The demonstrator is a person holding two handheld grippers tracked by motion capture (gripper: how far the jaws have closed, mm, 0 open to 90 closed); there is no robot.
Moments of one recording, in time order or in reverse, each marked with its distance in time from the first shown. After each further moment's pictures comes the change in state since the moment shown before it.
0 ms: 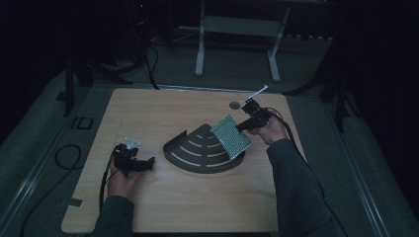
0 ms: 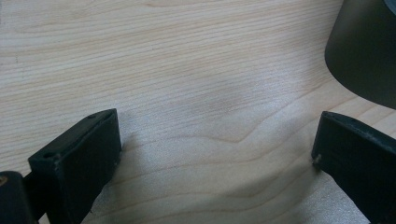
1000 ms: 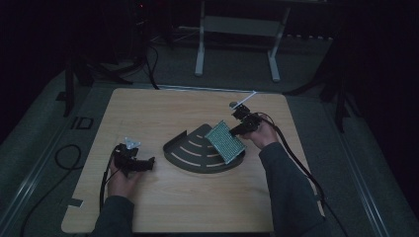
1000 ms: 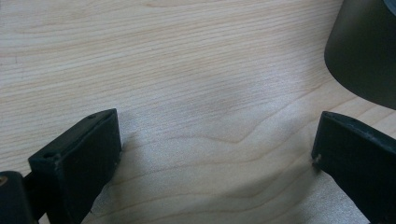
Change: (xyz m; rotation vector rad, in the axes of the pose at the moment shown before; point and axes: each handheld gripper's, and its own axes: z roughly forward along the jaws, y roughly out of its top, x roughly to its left) left arm 0.000 0.000 0.000 -0.001 0.000 0.000; right arm 0.015 0.001 0.027 0.034 -0.009 -0.058
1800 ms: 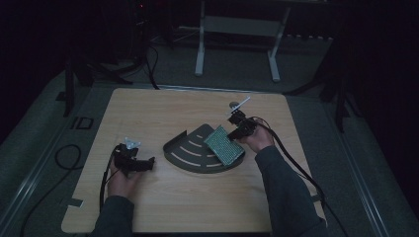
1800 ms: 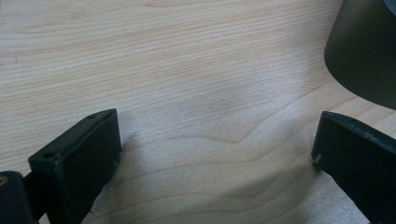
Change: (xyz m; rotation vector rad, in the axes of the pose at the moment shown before) left arm 0.000 0.000 0.000 0.000 0.000 0.000; right arm 0.007 -0.004 0.020 0.039 -0.023 -0.013
